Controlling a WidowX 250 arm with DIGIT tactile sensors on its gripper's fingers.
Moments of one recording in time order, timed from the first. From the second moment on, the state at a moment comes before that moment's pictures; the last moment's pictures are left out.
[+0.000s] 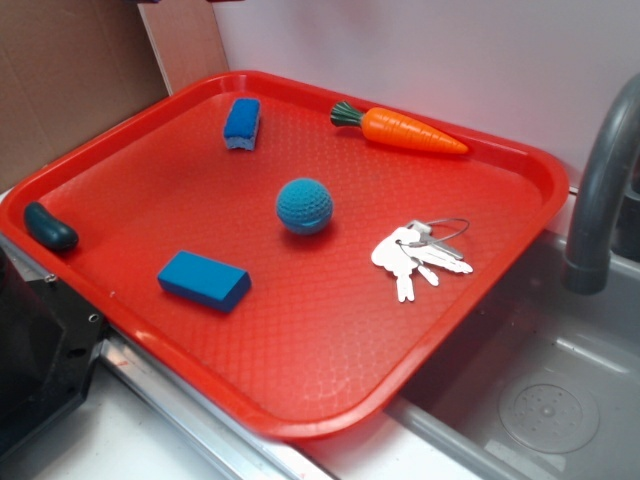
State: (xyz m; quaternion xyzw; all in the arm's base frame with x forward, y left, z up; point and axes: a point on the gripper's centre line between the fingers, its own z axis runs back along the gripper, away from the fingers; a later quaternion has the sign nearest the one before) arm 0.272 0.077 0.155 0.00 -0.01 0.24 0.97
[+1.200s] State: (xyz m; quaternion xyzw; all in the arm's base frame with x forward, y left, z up) arm 0.304 0.099 0.052 0.07 0.12 0.23 0.96
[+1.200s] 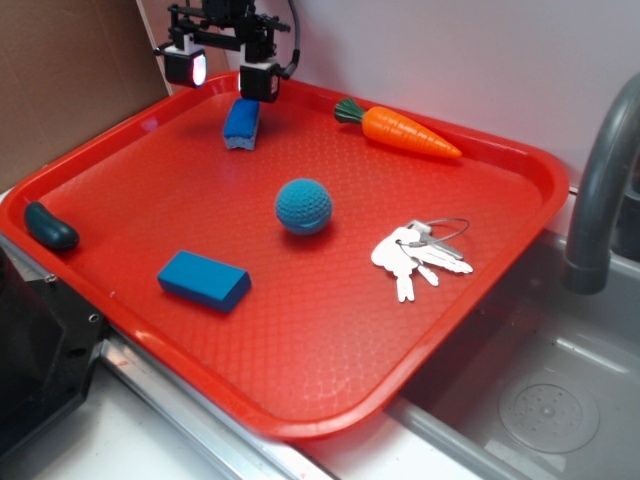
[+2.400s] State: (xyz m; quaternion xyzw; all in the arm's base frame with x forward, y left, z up) arm 0.281 0.094 0.019 0.04 0.21 0.24 0.95
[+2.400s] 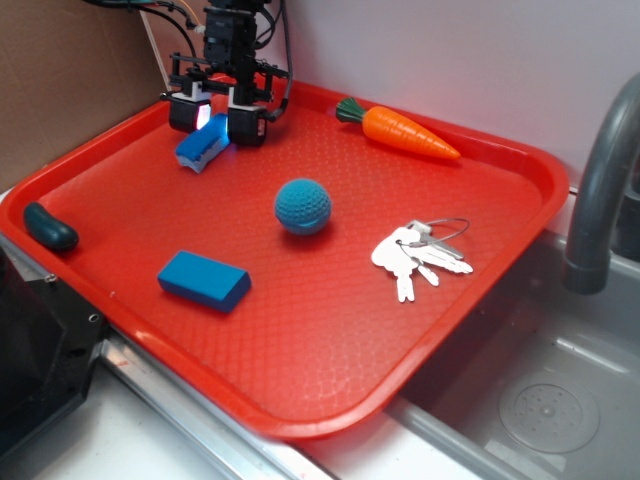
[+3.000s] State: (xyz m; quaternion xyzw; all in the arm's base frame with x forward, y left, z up) arm 0.278 0.096 0.108 0.06 0.08 0.30 0.95
